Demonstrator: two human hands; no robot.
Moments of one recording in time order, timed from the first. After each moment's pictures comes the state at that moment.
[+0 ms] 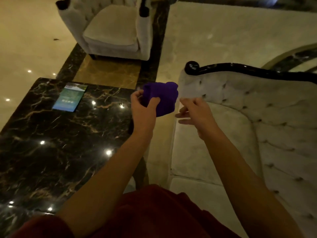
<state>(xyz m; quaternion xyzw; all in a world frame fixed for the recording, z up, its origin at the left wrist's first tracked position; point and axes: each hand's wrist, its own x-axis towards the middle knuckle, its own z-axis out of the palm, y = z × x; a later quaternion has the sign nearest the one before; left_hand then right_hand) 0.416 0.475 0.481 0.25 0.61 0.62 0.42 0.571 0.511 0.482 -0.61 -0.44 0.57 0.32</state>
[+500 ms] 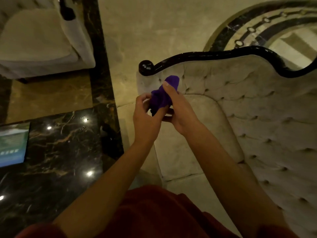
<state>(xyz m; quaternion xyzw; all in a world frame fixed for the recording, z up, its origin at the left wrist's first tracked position) 0.475 0.576 0.452 0.49 0.52 0.51 0.48 0.586 0.596 0.472 -0.58 -0.23 0.61 0.49</state>
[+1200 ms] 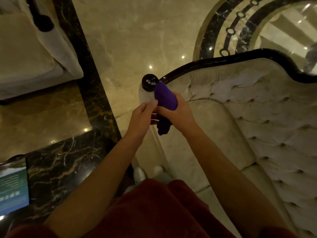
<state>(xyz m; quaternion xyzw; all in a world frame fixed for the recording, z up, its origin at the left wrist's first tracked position) 0.400 0.805 0.426 0.45 0.51 0.30 0.67 0.543 0.771 0.430 -0.72 -0.41 0.40 0.40</state>
